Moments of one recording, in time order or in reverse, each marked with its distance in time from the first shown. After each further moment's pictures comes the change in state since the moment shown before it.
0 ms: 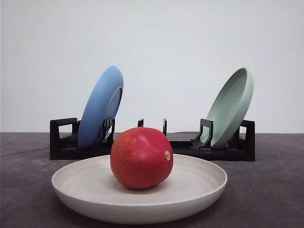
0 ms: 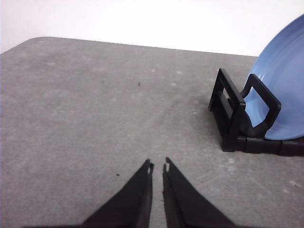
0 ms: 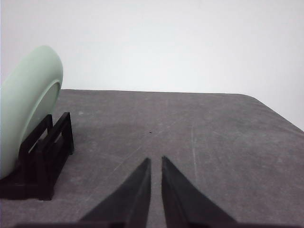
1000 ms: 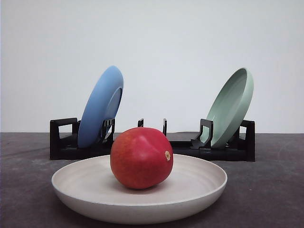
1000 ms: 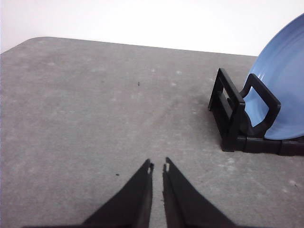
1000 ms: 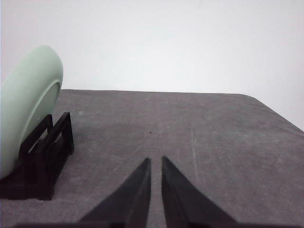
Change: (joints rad) left_arx 0.000 0.000 0.000 0.000 0.000 0.001; right_arx 0.000 0.000 0.000 0.000 0.000 0.000
